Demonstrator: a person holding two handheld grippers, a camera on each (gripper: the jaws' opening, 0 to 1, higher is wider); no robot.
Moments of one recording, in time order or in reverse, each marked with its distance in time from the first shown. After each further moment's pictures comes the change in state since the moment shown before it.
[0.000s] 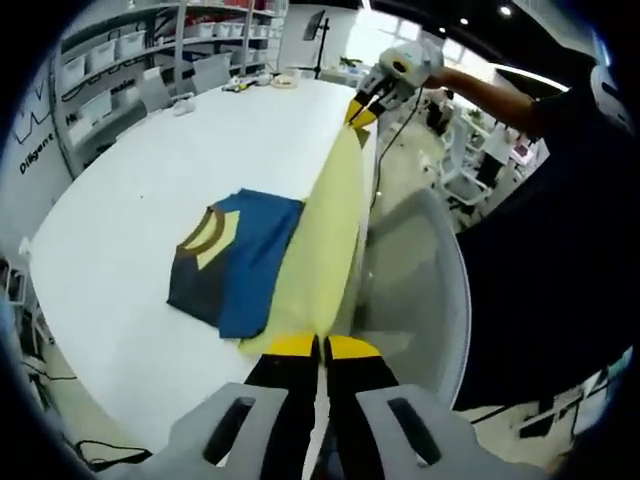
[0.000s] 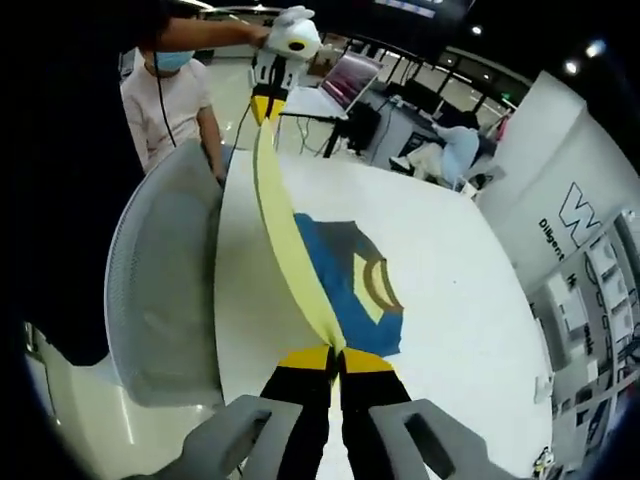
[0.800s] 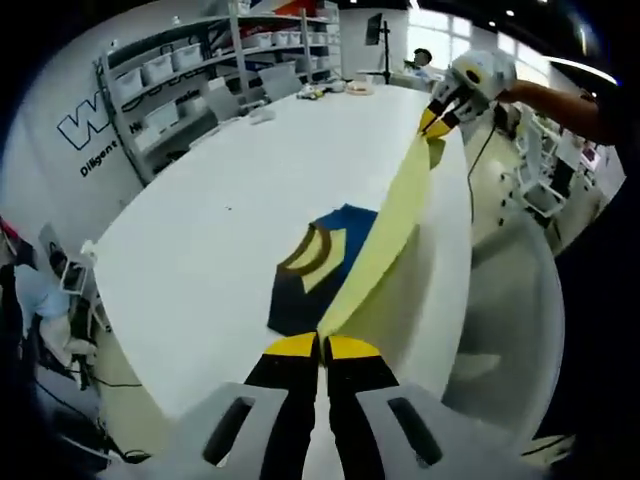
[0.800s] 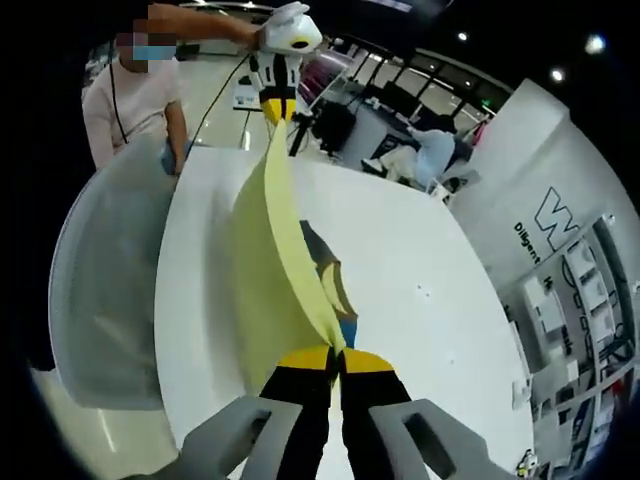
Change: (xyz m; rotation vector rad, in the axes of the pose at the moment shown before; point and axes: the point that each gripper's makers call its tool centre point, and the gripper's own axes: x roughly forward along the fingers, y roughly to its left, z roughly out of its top) left arm 0.007 0.118 0.041 -0.033 -0.032 0.364; right arm 0.041 -0.068 -0.007 -0.006 -0.004 -0.129
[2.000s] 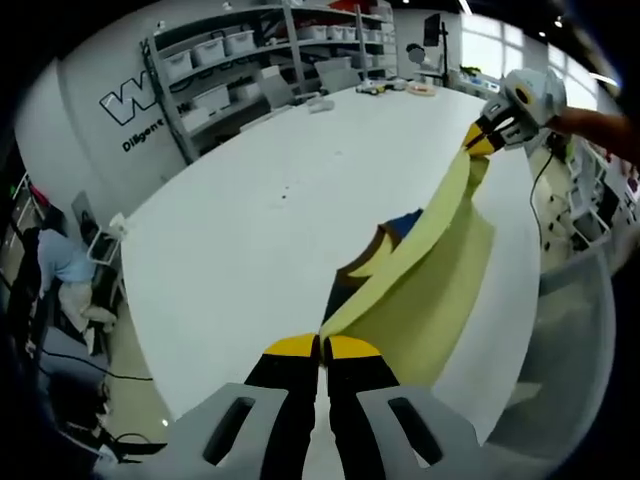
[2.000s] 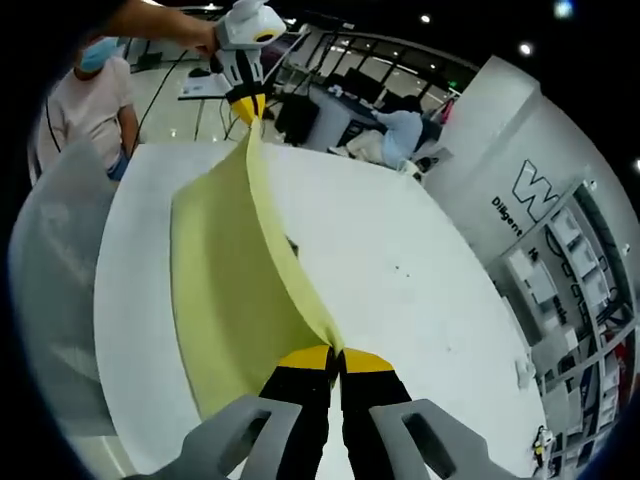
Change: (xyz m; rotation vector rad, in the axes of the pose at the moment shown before) left arm 0.063 0.063 -0.006 -0.122 0.022 0.170; right arm 0.075 -0.044 -0.032 0.116 0.027 -0.084
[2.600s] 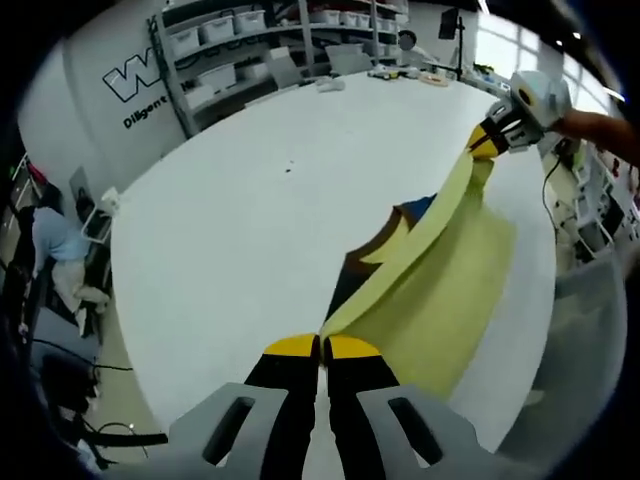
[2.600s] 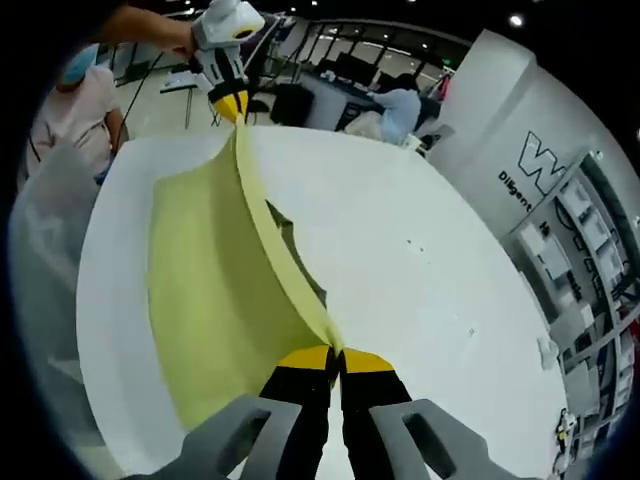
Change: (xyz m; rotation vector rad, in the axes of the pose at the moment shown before) left arm 0.045 0.011 -0.016 -0.067 0.046 -0.001; right arm 0.052 -0.002 -0.031 0.061 0.058 0.045
